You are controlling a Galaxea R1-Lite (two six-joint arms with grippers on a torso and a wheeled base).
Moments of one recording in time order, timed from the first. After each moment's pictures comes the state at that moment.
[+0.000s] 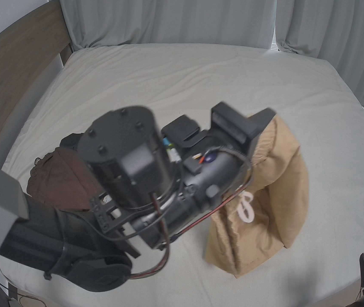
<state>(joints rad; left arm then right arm) -0.97 1.91 -0.98 -1.22 0.04 -1.29 0.00 0.02 -0.02 0.00 0.01 -0.01</state>
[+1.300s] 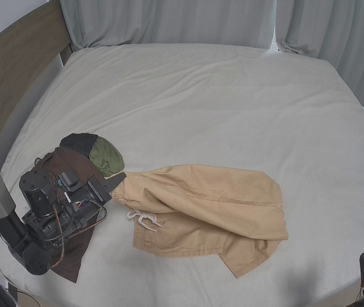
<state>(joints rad) -0.34 1.93 -0.32 -1.55 -0.23 -0.82 -0.01 0.02 -0.02 0.00 0.01 -0.01</state>
